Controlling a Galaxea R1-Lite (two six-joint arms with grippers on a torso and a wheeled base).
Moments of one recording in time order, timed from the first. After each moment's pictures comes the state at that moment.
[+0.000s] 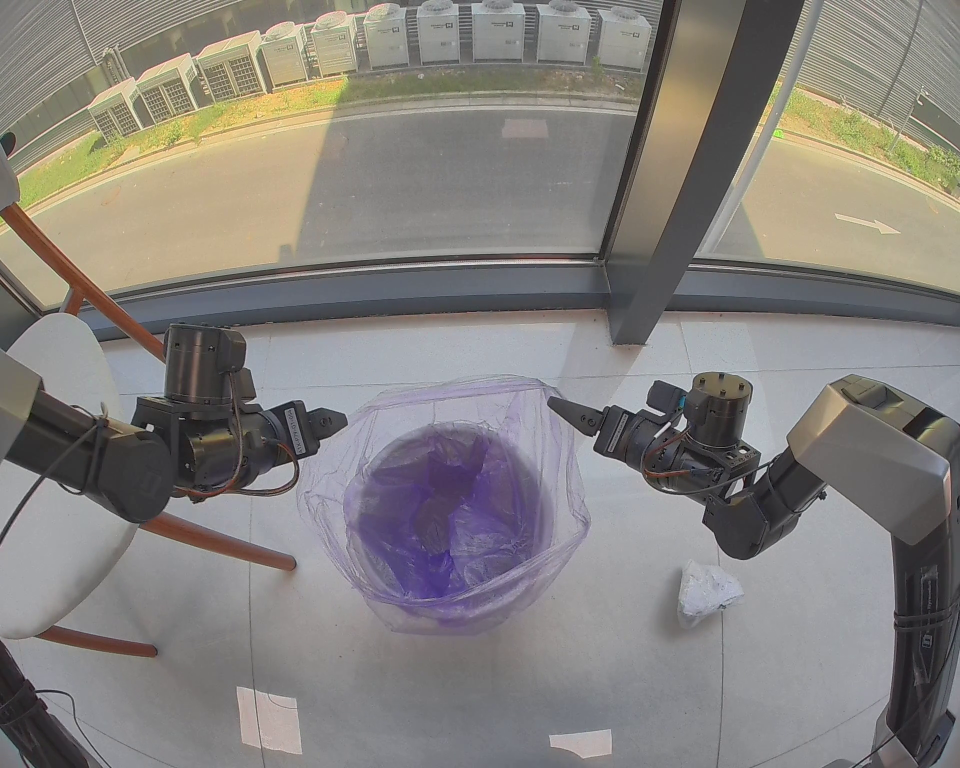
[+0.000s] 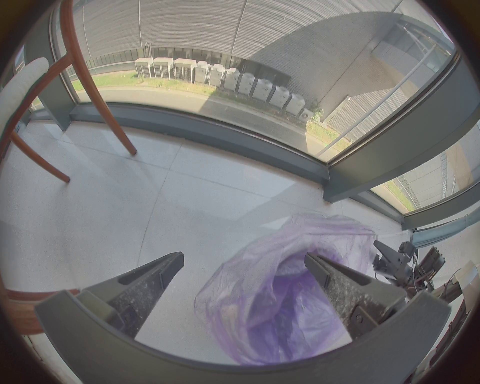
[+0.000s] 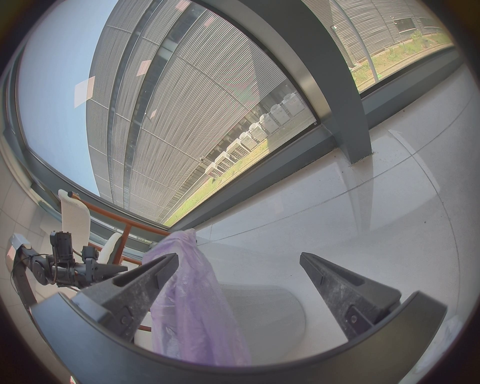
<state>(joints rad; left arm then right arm) -0.25 1.87 -0.97 -0.37 0.03 -0.43 0.39 2.37 -1.12 -1.13 0.29 0.59</state>
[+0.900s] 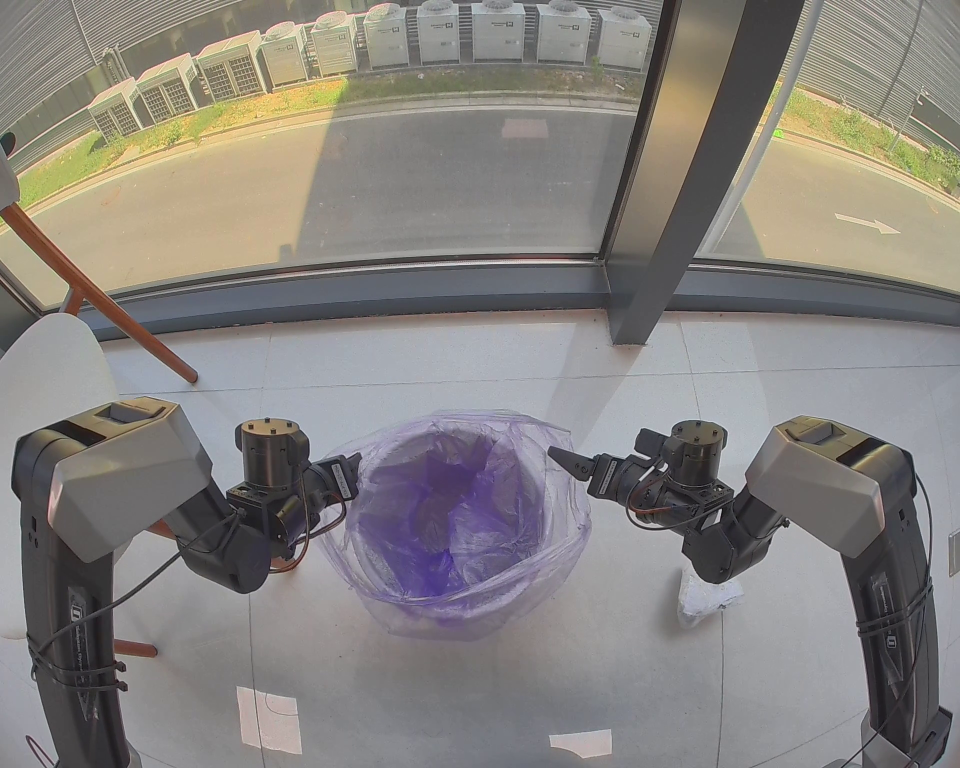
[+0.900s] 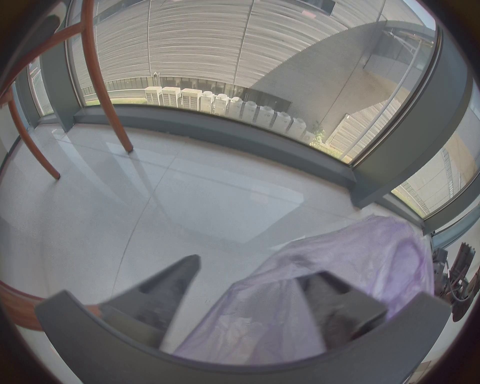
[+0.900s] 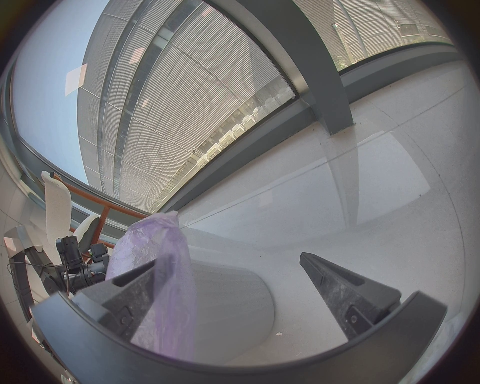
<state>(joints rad) -0.25 2.34 -0.95 -1.03 0.15 -0.39 0.35 2.59 -1.21 -1.18 0.29 0.54</state>
